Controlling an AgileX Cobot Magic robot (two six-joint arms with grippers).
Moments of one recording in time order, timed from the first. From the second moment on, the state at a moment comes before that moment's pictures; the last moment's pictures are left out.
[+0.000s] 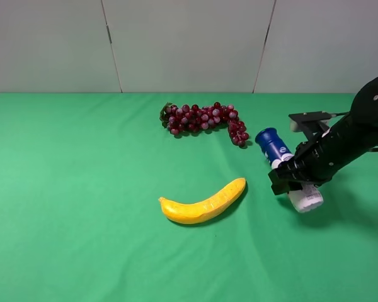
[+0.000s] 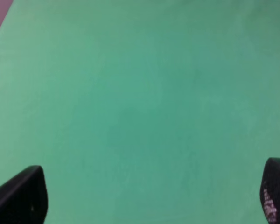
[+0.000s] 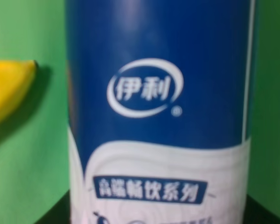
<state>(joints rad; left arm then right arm) 0.08 0.00 -0.50 0.04 1.07 -0.08 0.21 1.67 -0.71 0.39 0.44 -0.48</state>
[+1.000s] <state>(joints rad) 0.08 0.00 -0.50 0.04 1.07 -0.08 0.21 1.71 -0.71 0.32 0.43 -0.43</state>
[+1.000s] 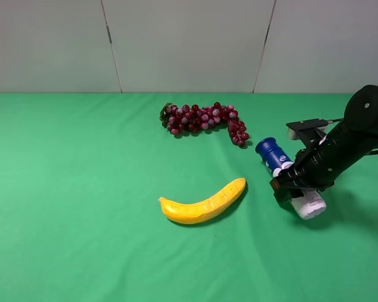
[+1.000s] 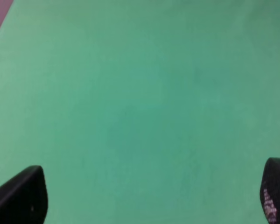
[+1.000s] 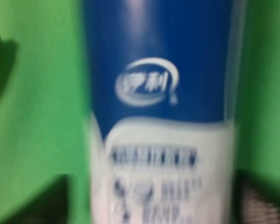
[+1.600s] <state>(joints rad) 0.08 0.00 -0.50 0.04 1.07 -0.08 0.21 1.71 -0.71 0.27 0.42 -0.36</state>
